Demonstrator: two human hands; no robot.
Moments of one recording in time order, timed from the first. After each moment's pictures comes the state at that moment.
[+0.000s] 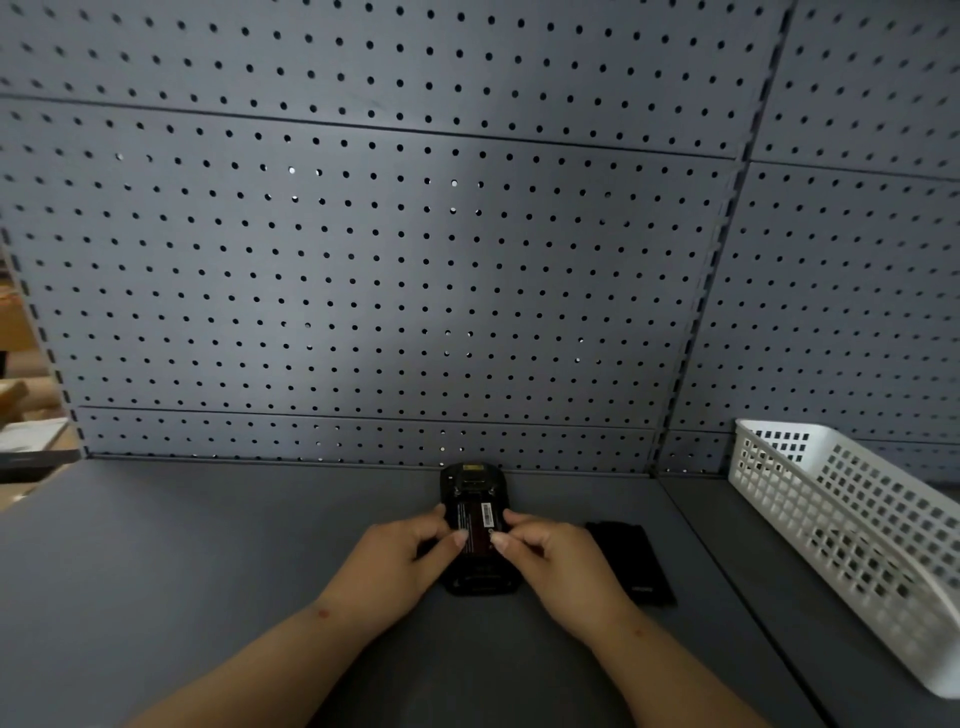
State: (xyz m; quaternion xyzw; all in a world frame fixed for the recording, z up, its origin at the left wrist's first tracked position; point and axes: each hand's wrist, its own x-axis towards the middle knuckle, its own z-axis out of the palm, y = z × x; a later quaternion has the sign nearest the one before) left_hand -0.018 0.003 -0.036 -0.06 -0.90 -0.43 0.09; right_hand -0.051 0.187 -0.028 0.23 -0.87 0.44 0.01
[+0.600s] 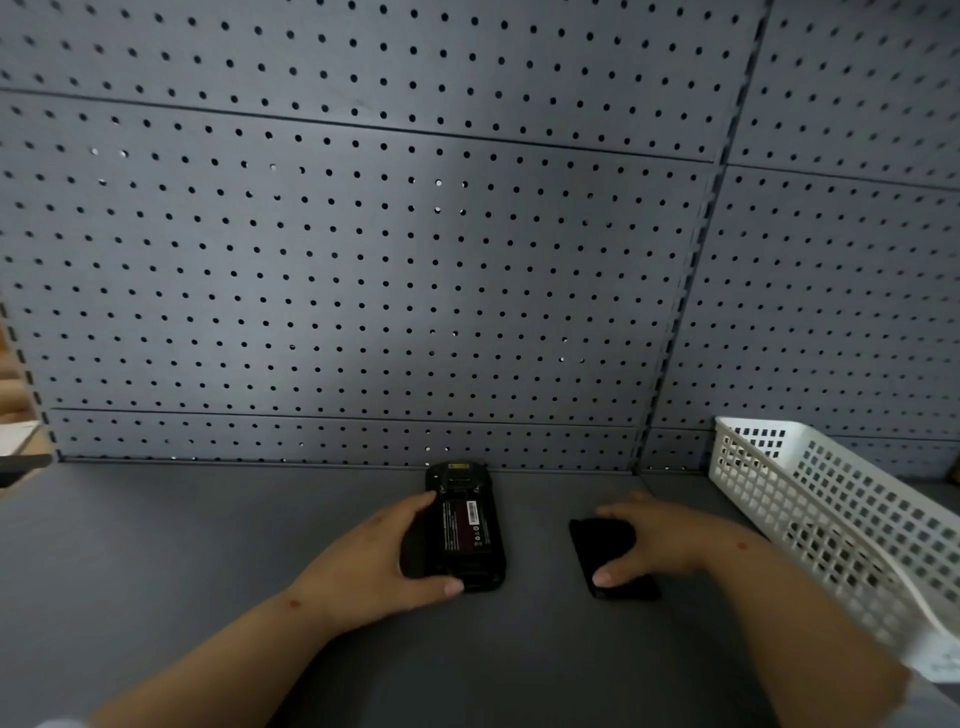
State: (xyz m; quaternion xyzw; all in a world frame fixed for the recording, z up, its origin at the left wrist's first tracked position) left_hand -0.019 -0.012 -0.028 -0.08 -0.94 -0.34 -0.01; right_hand -0.091 0.282 0.019 0.13 -0.97 0.09 -0.21
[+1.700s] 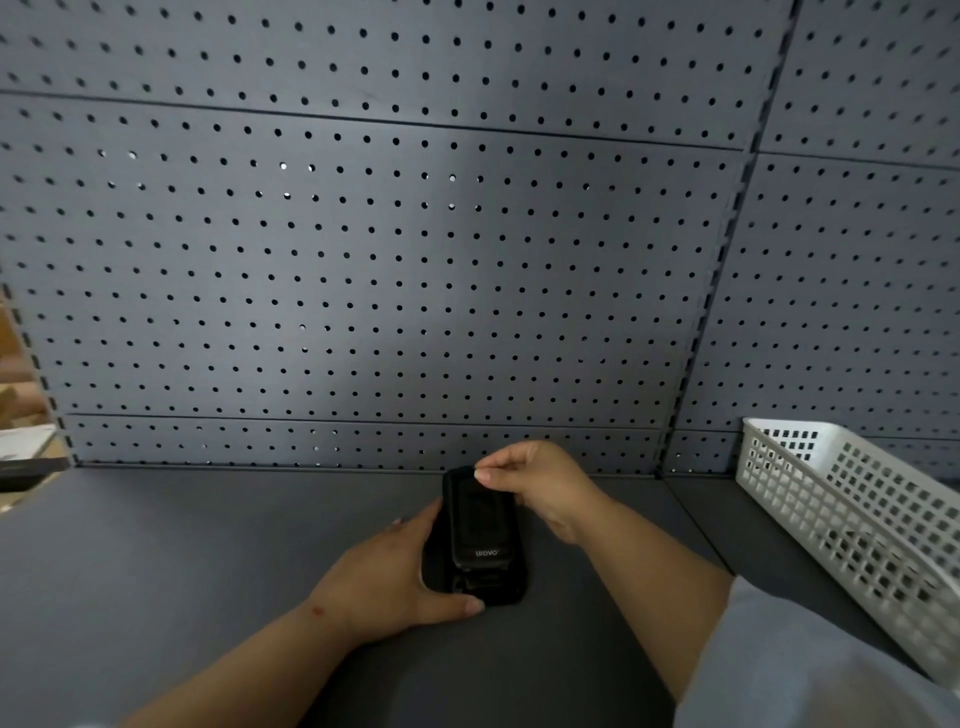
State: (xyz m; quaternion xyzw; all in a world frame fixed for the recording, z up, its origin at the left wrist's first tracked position) left_hand -0.026 -0.009 -0.030 -0.07 -0.96 -0.28 -0.02; right_hand -0.115 0.156 0.007 0.15 -0.77 0.60 -0.14
